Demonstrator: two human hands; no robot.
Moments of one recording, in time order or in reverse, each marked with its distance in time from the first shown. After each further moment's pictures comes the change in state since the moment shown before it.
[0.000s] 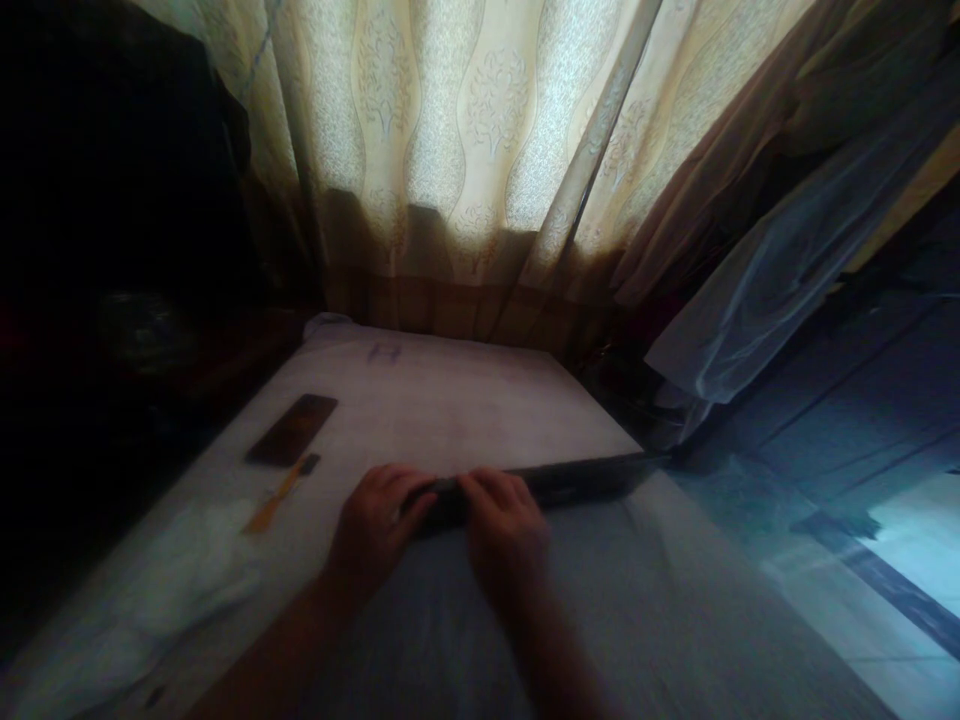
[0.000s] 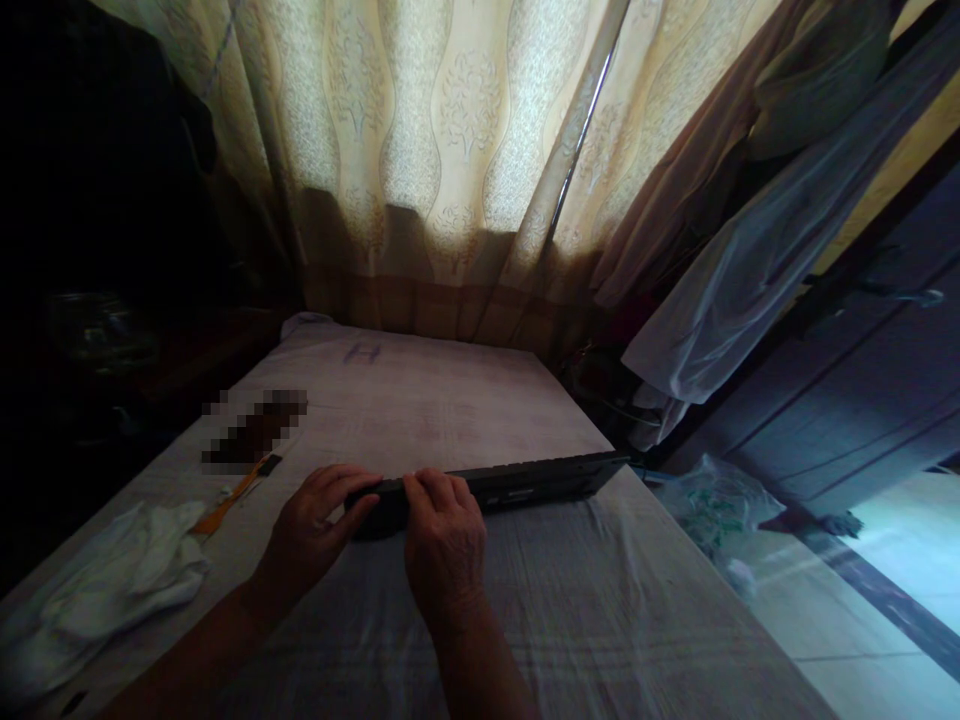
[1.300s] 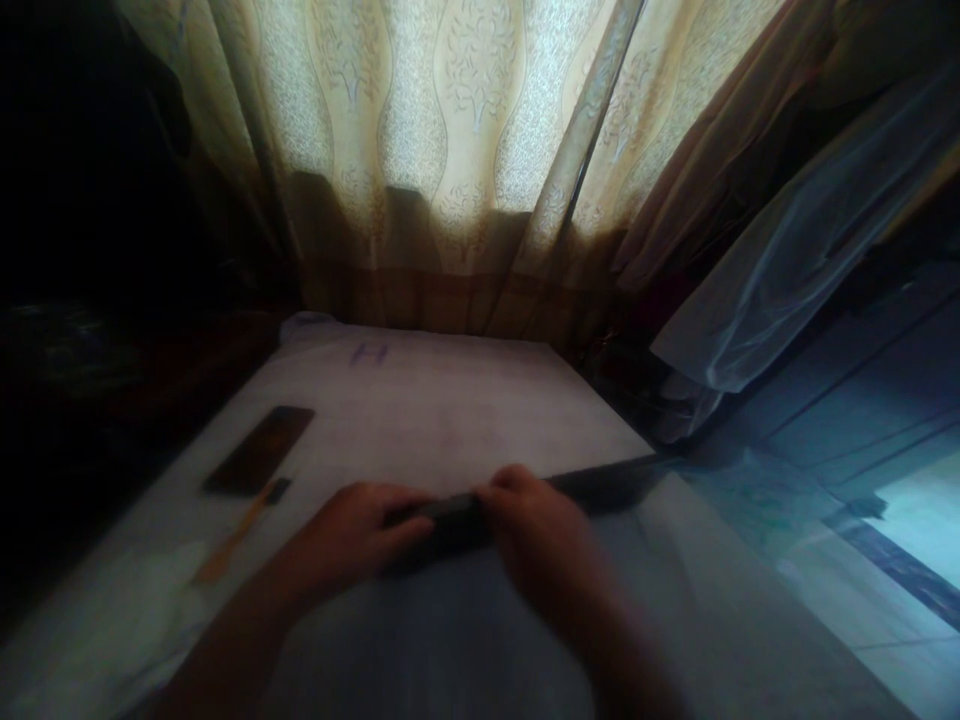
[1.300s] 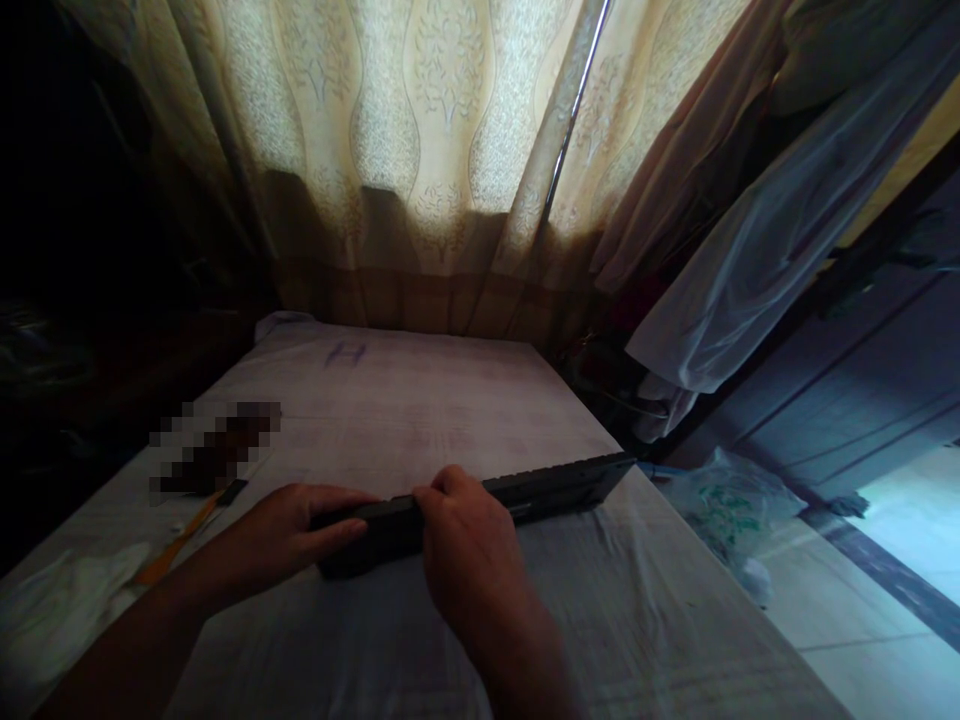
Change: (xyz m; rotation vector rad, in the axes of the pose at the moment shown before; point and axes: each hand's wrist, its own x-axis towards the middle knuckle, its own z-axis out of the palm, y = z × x) left_hand 0.063 -0.003 -0.012 -0.304 -0.735 -0.315; right_hand 0.045 0.037 -0.034 0.045 -0.535 0.140
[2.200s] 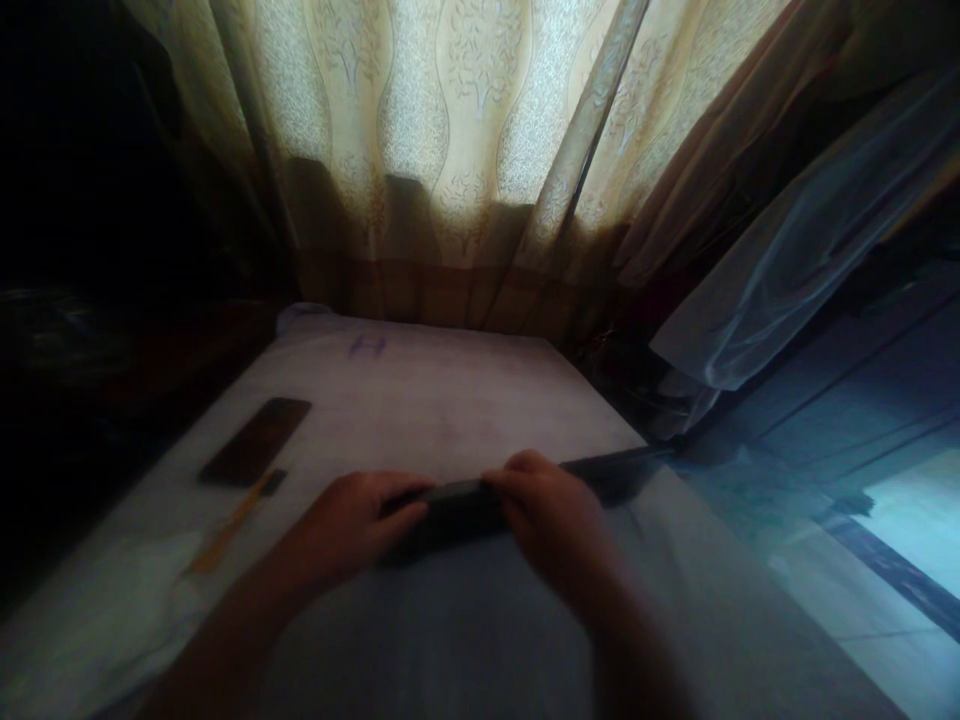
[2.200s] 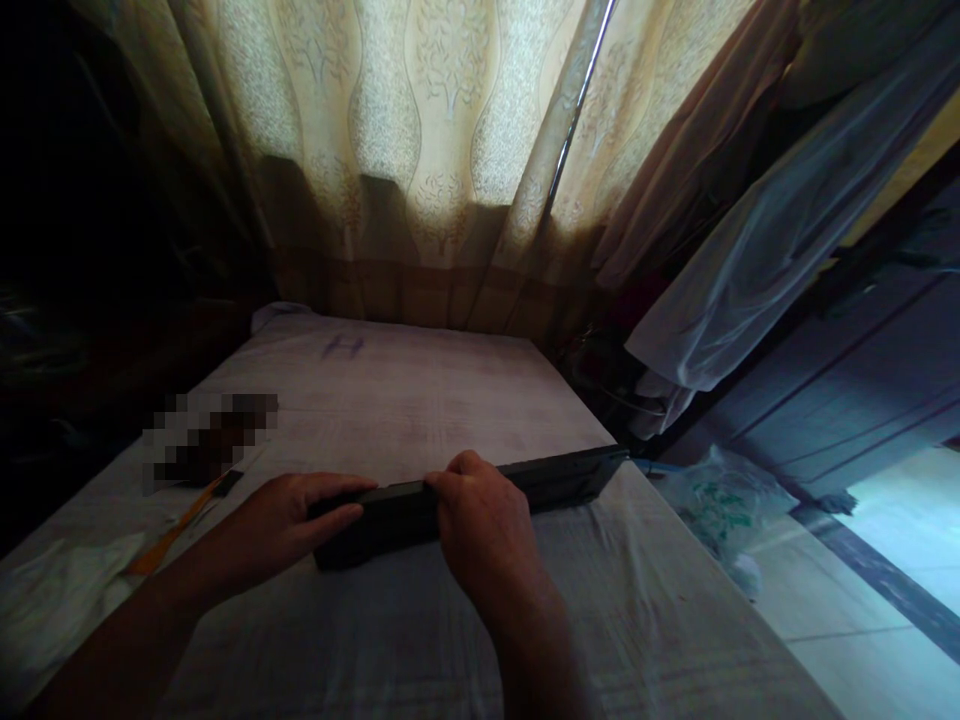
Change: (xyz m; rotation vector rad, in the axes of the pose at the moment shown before) left_hand 0.001 0.006 0.000 0.129 0.010 -0.109; right_hand 0.007 0.008 -0.019 0.021 -0.125 0.121
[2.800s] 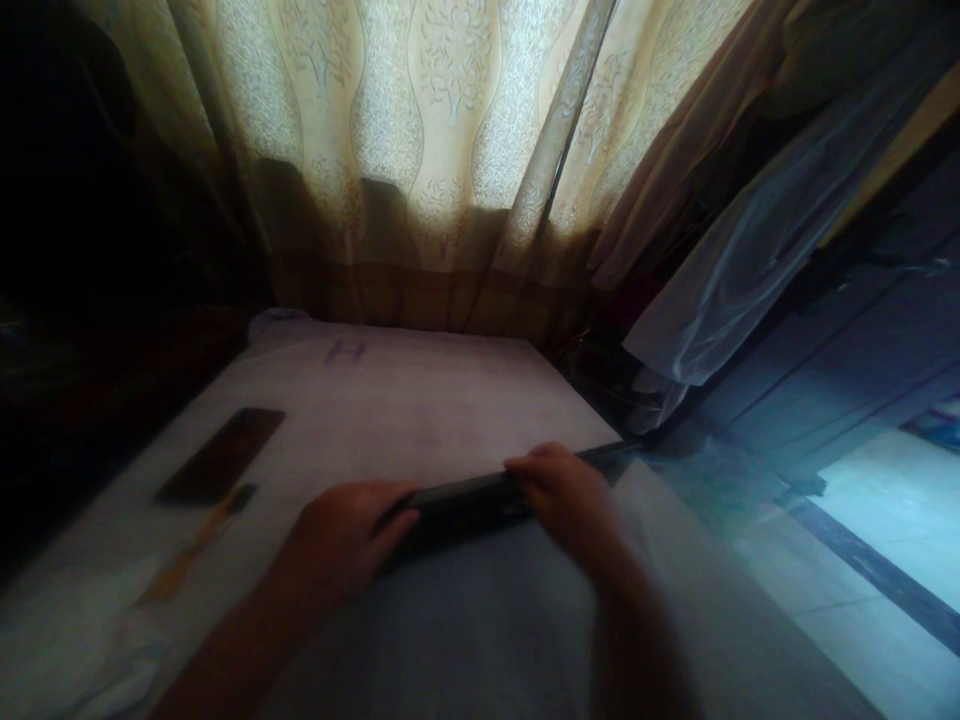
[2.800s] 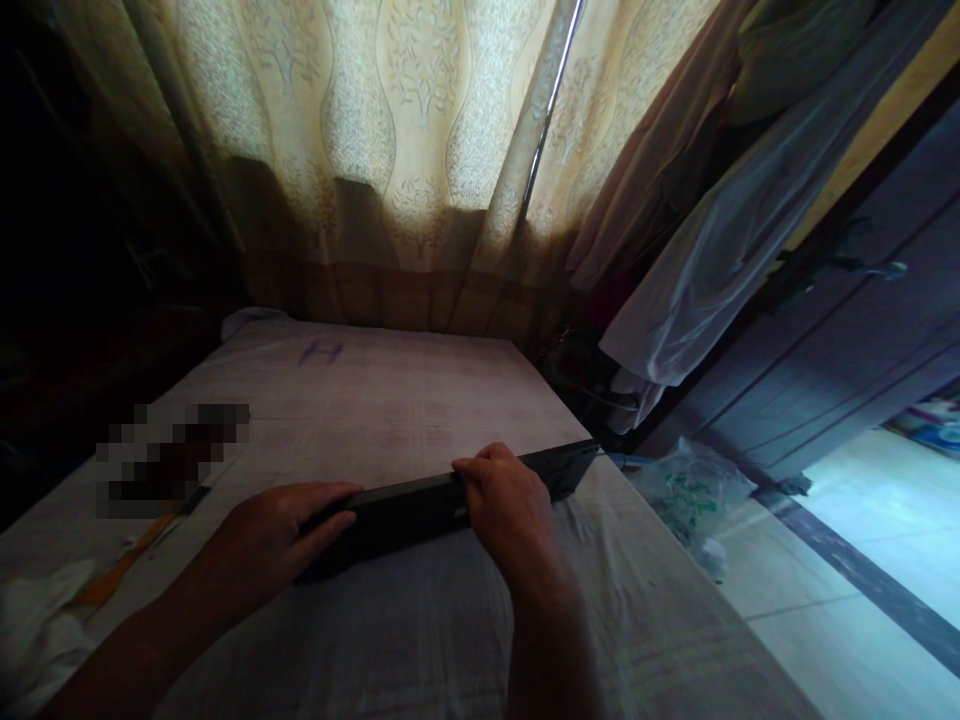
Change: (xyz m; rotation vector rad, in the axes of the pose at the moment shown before) left_hand 0.002 0.008 0.020 0.328 0.148 0.028; right_hand 0.002 0.053 -0.007 -0.009 0.058 0.194
